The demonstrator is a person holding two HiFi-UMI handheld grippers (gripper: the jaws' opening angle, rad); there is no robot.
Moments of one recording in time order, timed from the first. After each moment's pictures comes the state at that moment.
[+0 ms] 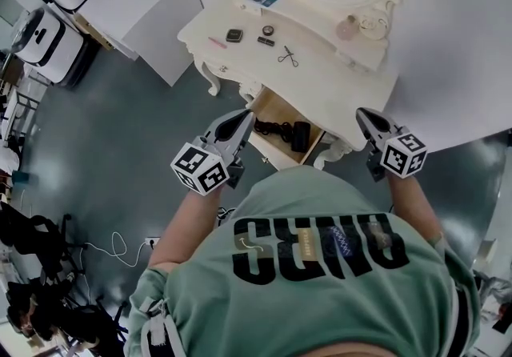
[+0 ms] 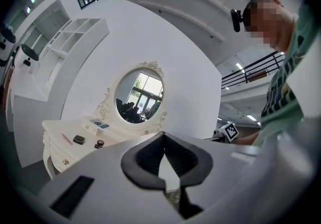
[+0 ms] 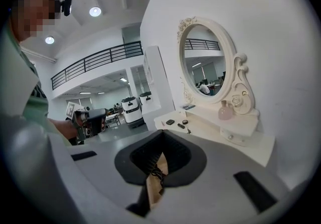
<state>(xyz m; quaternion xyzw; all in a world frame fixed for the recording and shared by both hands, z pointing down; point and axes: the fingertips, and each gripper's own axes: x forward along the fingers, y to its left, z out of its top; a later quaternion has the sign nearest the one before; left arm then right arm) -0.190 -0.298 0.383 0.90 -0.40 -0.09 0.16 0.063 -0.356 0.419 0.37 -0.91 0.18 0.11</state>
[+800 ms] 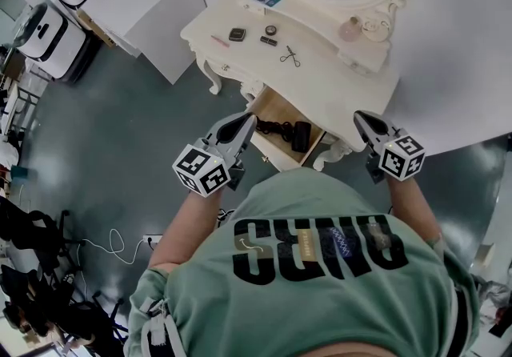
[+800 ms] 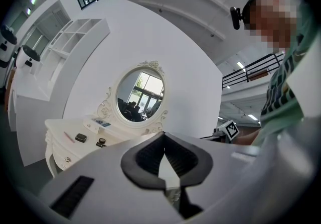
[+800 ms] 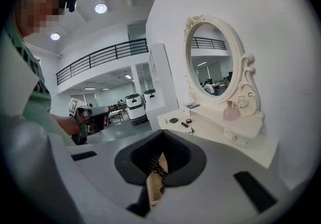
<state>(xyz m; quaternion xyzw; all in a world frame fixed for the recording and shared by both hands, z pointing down) -0.191 -0.290 0.390 0.89 -0.41 -0.08 0.16 0.052 -0.348 0.423 0.34 -0.92 0.17 0.12</state>
